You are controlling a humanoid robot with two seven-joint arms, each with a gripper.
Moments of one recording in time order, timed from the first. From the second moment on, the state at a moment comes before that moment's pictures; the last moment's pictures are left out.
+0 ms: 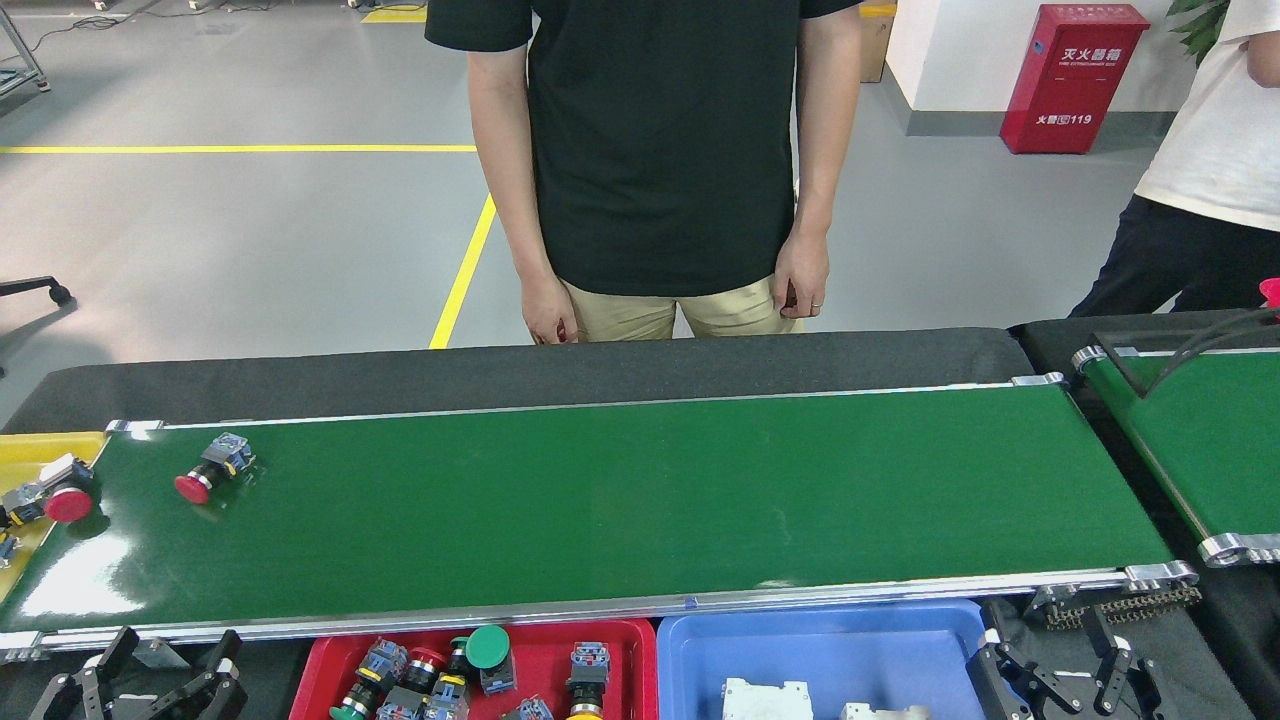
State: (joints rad) left arm 0.27 0.28 0.35 -1.54 -1.32 -0.36 0.06; right arm 0.30 0.01 -0.24 -1.75 1.27 -0.20 -0.02
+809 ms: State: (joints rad) left arm 0.30 0.28 0.42 -1.53 -1.32 -0.36 0.06; right arm 0.30 0.03 -0.28 -1.75 1.27 -0.17 -0.02
